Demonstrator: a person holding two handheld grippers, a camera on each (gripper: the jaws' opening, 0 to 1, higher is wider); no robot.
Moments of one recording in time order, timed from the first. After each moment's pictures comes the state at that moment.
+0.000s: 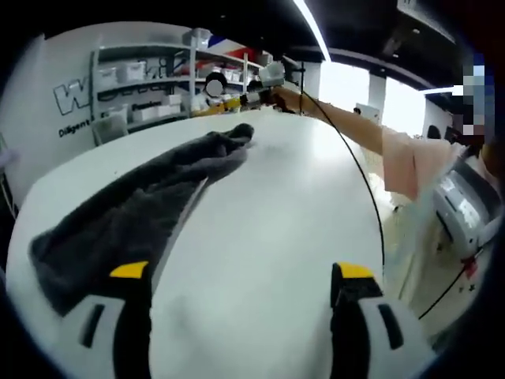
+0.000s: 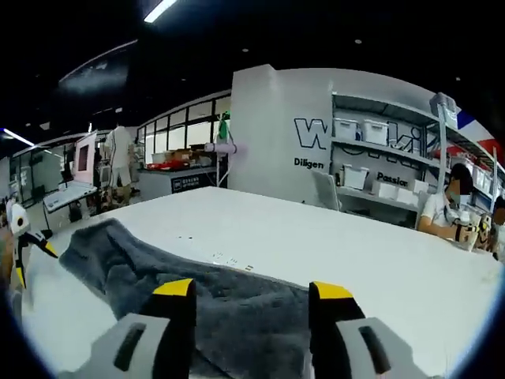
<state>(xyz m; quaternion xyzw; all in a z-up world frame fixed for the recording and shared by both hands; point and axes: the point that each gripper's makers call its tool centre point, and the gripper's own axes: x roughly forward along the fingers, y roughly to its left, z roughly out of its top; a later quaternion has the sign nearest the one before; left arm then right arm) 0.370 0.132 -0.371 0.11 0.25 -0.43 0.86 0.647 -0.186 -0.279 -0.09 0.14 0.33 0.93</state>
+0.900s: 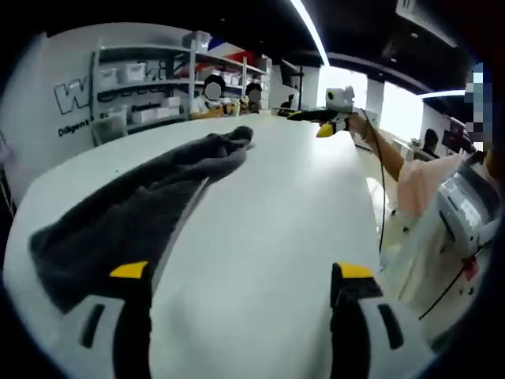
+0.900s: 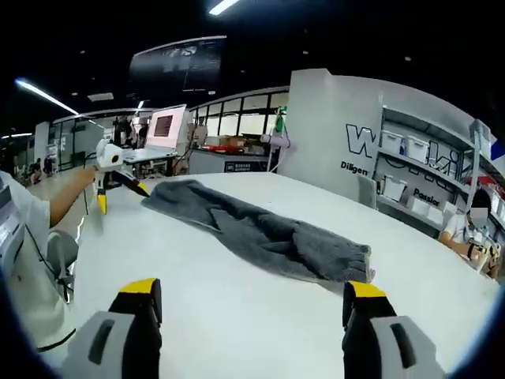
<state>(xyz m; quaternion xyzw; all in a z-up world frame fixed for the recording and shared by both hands) 0.367 0.144 -0.372 0.10 0.24 -0.43 0.86 0.445 -0.203 -0.316 -0.15 0.14 0.42 0.88</state>
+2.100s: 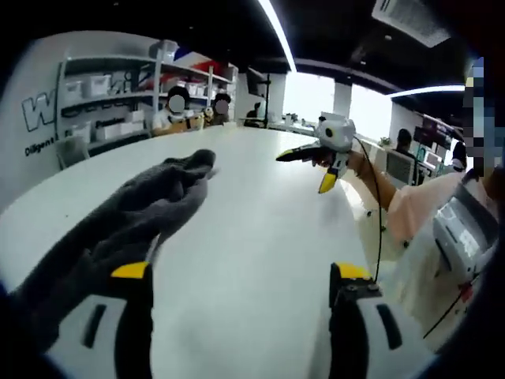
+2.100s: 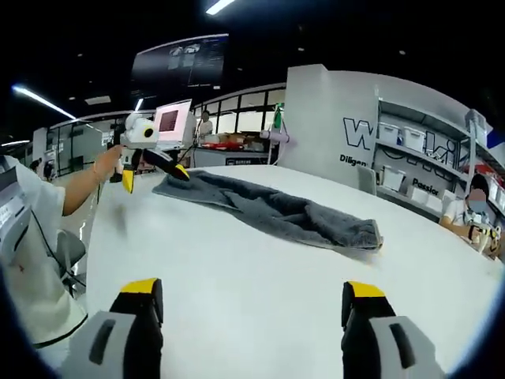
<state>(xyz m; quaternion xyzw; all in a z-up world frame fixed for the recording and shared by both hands) 0.409 0.019 -0.343 0.09 0.21 -0.52 0.82 0.401 -0.217 -0.353 -0.13 0.15 0.41 0.89</state>
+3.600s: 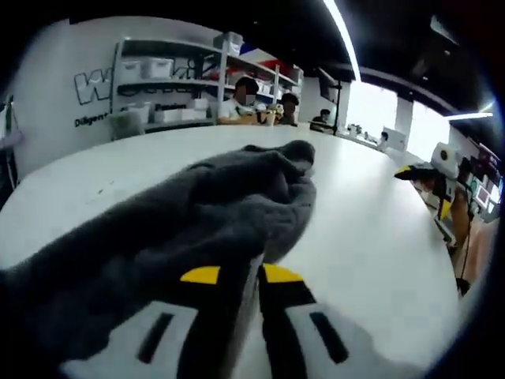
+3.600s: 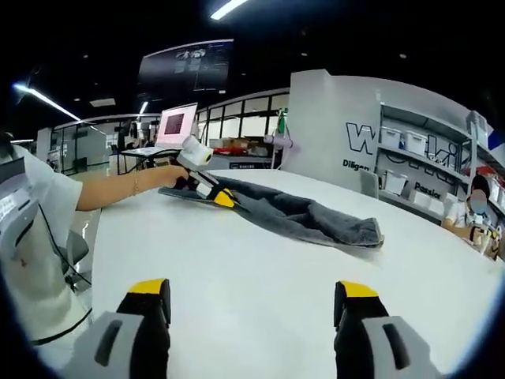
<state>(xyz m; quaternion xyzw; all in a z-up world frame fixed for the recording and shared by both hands) 0.557 0.041 -0.403 0.06 0.23 -0.36 0.90 0.394 -0.224 -0.358 -0.12 0.13 0.42 0.89</state>
